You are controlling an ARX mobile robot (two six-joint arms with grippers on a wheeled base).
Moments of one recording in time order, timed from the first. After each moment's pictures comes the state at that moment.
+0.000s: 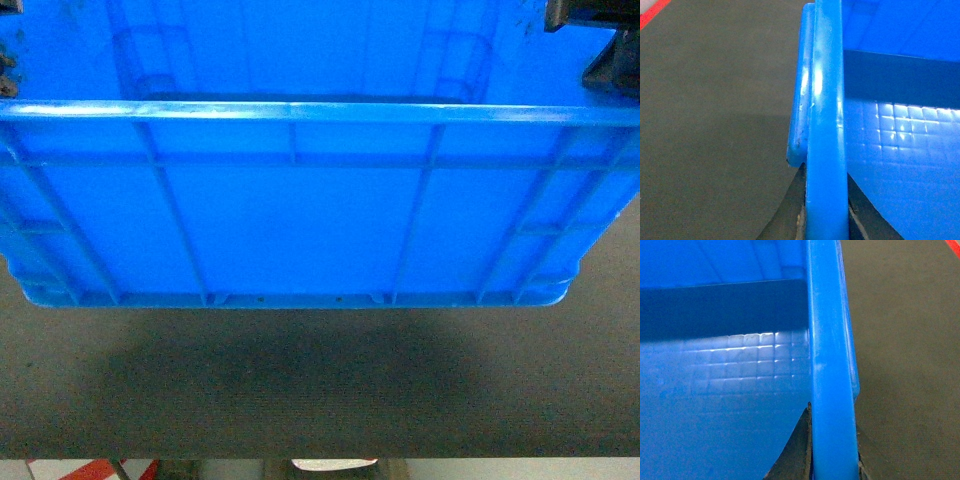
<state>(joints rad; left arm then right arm) -0.10 1.38 0.87 0.14 -0.09 -0.10 0.25 1.52 1.01 0.10 0.16 0.20</state>
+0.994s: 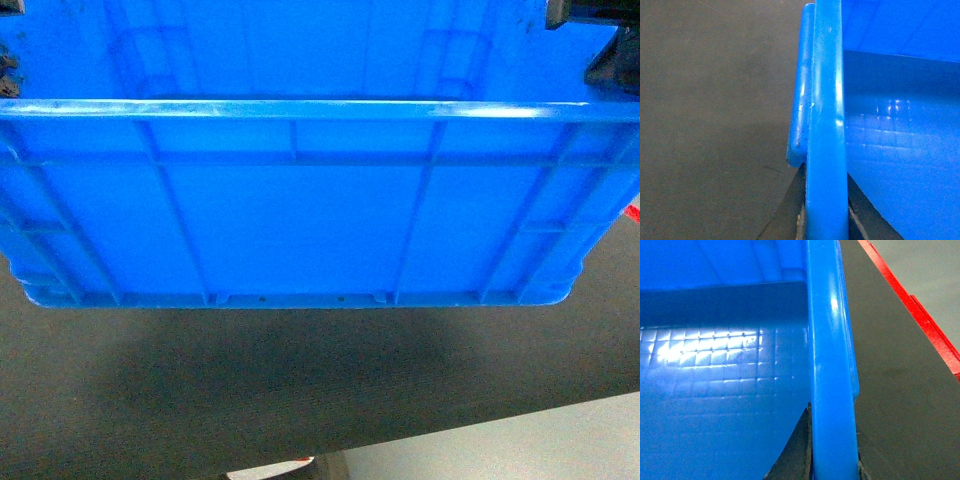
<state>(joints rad) -0.10 1.38 0.87 0.14 -0.09 -0.10 0.25 1.52 1.01 0.10 0.16 0.20</state>
